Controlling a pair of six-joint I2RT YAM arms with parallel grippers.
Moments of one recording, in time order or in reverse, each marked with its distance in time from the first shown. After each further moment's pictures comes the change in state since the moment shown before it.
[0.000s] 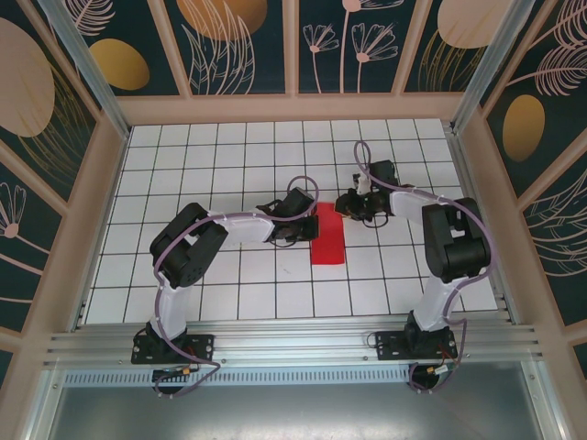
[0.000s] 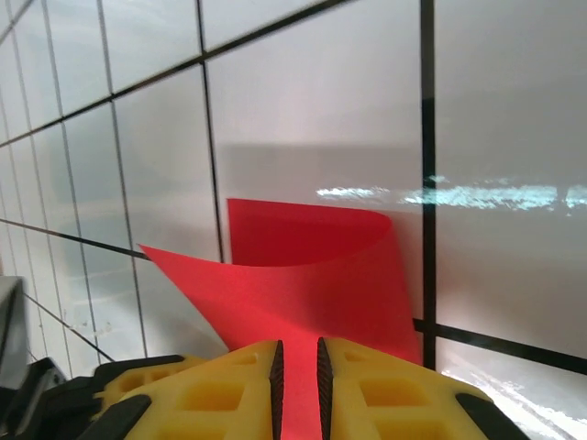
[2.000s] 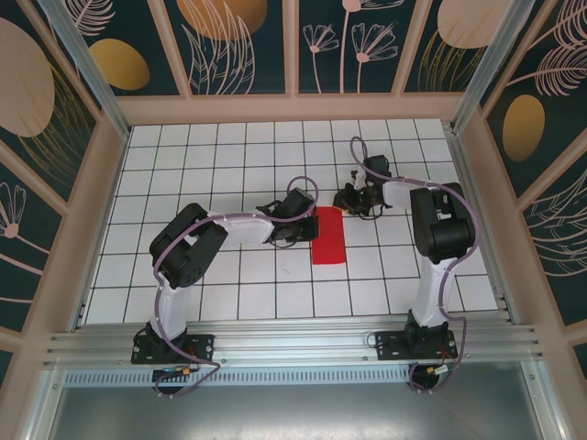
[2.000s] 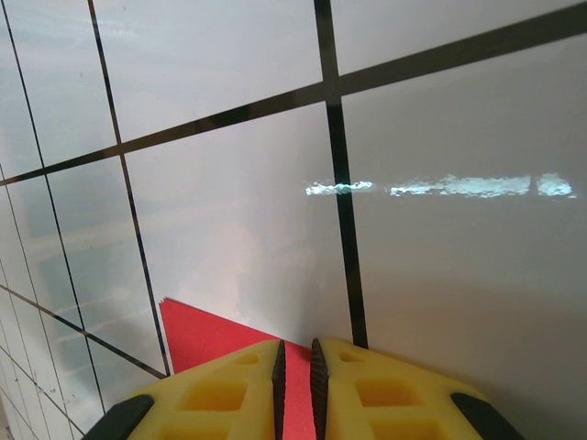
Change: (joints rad) left arm 0.000 -0.005 -0.013 0.017 -0.004 0.000; right arm -0.015 0.179 0.149 -0.006 0.027 0.026
